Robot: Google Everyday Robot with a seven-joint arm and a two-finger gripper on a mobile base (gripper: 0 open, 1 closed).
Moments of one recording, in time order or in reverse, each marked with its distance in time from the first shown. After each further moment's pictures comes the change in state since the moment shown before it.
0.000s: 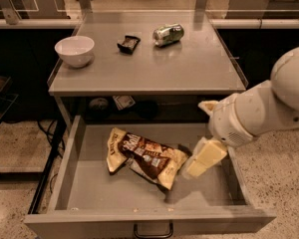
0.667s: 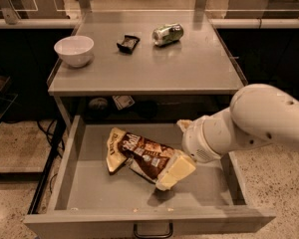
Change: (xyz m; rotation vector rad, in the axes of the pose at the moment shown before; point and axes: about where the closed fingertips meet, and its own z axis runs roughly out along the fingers) arm -0.007 0.023 0.080 -0.057 -0.067 0.071
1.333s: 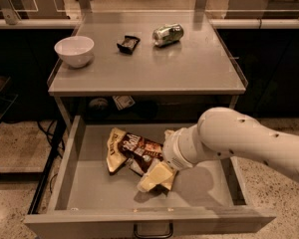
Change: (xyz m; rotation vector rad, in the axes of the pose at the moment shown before) arm 0.004 -0.003 0.072 0.035 0.008 0.086
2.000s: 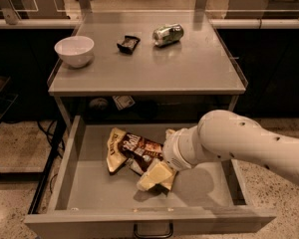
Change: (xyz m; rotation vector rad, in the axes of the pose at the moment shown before) arm -0.004 0.000 0.002 0.028 -0.012 0.010
